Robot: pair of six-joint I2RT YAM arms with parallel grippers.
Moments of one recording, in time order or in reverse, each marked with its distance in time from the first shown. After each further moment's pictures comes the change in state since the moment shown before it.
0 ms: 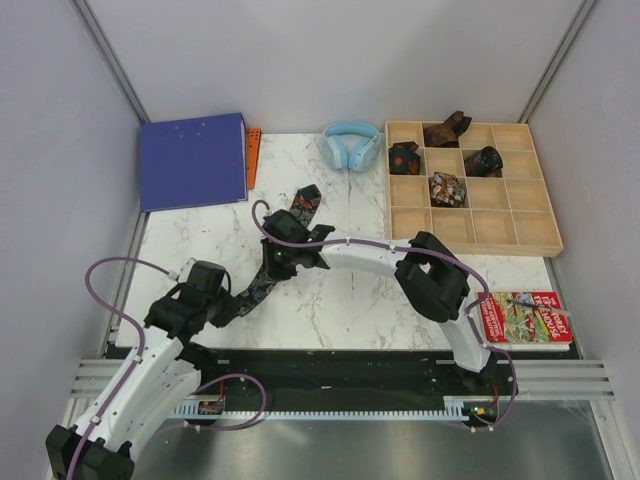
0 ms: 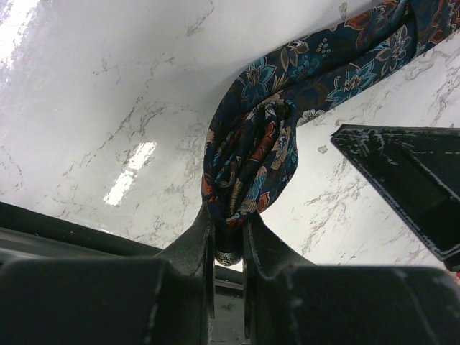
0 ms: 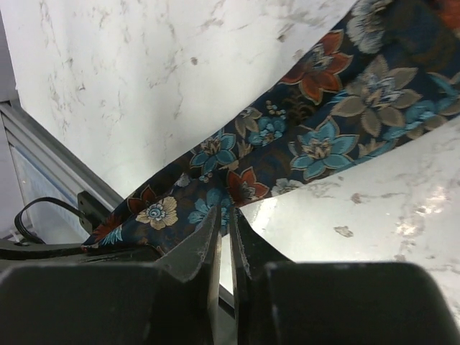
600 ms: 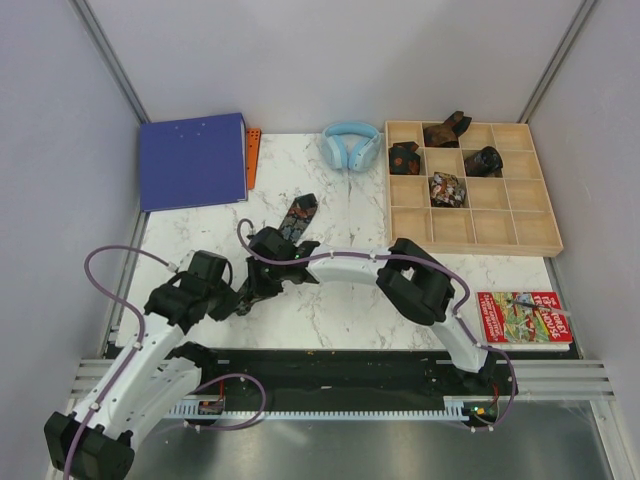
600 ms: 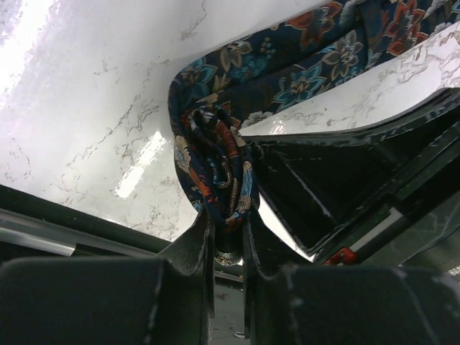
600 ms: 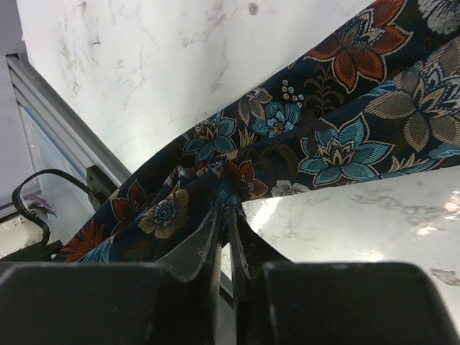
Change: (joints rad) left arm 0.000 0.081 0.089 -0.044 -0.009 0.002; right arm 0.071 0.091 0.012 0.110 -0.095 0.027
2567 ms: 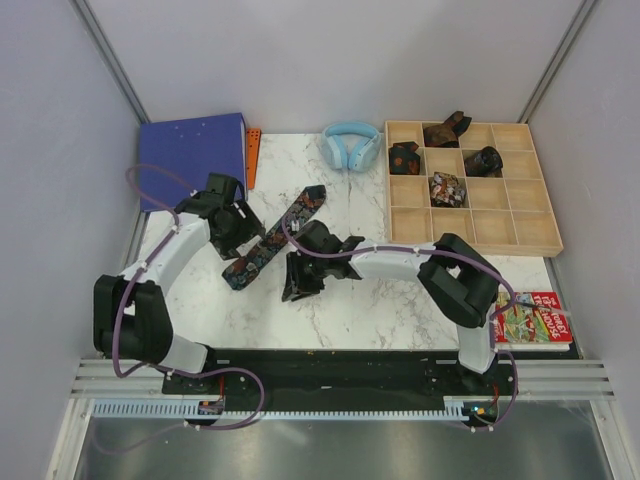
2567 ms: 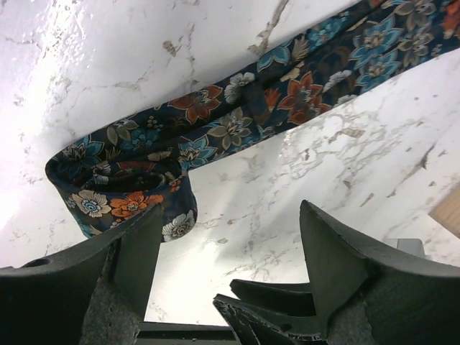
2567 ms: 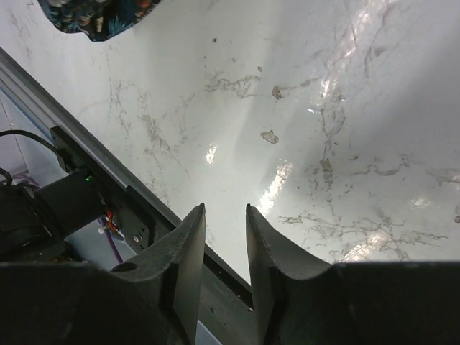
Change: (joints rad) left arm 0.158 0.754 0.491 0.191 0.117 0.306; right arm -0.129 -0.273 -0.395 0.048 -0.081 -0.051
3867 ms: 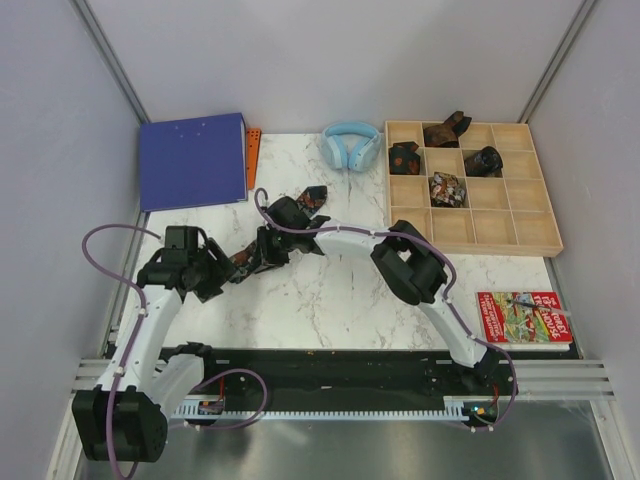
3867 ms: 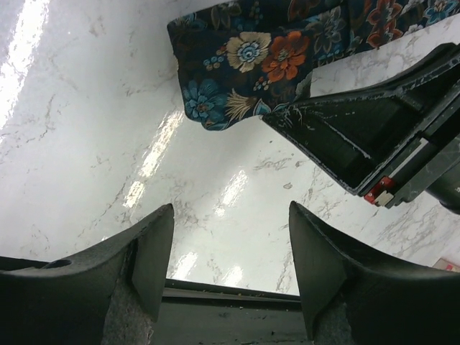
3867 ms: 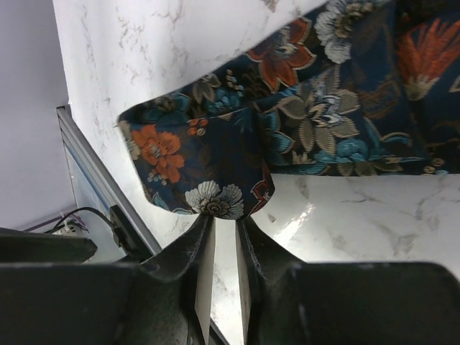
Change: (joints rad) left arm 0.190 -0.540 -0.361 -0.061 0.114 0.089; right arm -0.043 0.399 0.530 0.011 -0.086 0.005
